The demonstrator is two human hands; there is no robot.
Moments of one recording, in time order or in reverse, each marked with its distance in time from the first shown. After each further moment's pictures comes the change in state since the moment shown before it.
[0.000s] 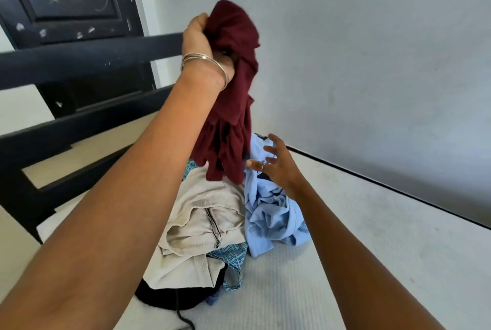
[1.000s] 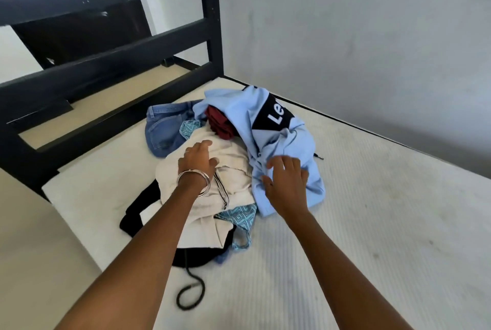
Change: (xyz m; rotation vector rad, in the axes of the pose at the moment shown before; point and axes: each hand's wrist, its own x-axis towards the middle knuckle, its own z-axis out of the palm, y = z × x) left_hand -0.024 -0.106 -0.324 2.193 0.025 0.022; right_hand -0.061 0.110 0.057 -0.888 0.372 -0.247
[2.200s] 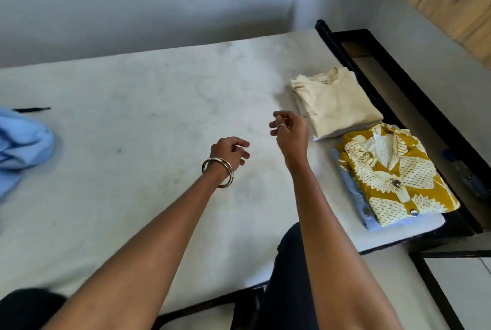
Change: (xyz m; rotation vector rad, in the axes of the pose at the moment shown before) left_hand -0.501 0.472 0.166 -0.542 -0.987 0.401; right_hand -0.404 0.355 -0.379 0.522 0.659 1.141
